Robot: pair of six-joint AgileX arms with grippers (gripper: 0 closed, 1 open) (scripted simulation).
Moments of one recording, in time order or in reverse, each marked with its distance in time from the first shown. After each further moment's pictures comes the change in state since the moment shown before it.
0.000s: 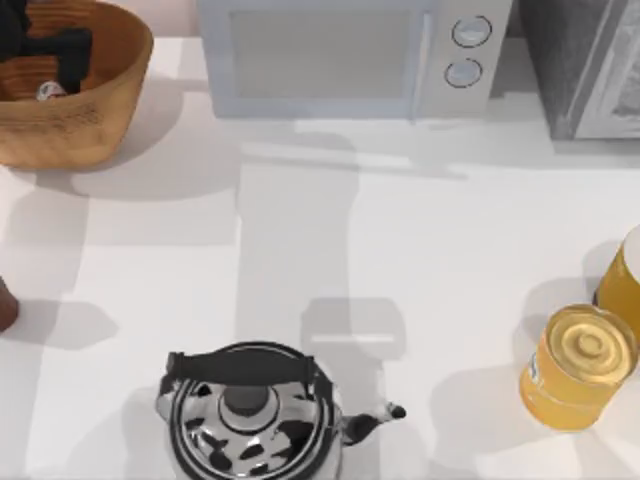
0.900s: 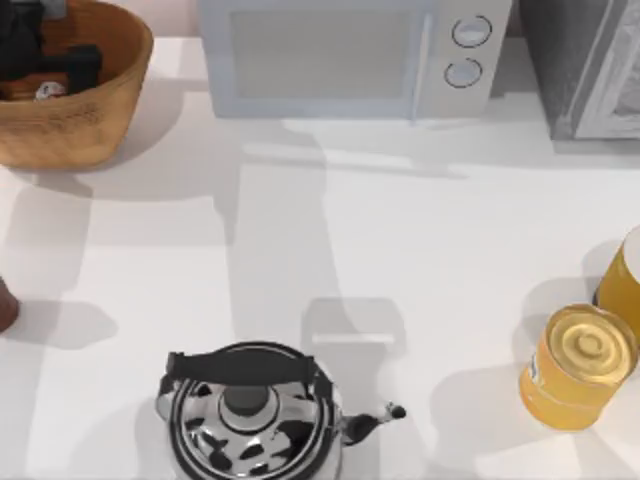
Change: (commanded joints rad) left arm -0.011 -0.010 -0.232 0.223 -0.001 -0.008; right arm 0.000 0.000 0.000 0.000 0.000 0.000
